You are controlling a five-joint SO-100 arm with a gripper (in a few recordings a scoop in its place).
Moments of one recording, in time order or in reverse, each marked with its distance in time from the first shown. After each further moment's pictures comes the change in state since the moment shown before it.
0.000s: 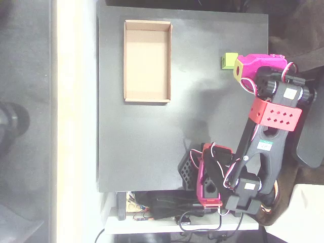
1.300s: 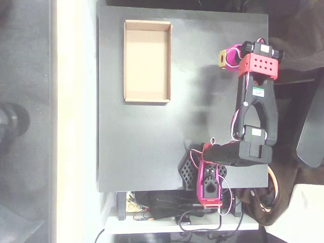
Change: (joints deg) arm -0.4 -33.8 -0.4 -12.5 -0.3
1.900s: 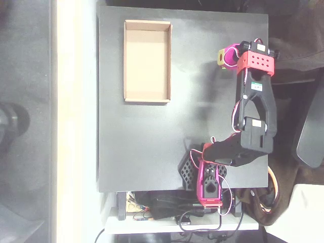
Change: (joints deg) arm 0.6 -6.2 -0.2 -6.9 -0.1
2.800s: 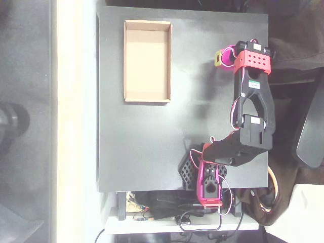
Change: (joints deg) arm -0.9 -1.8 0.0 0.0 0.4
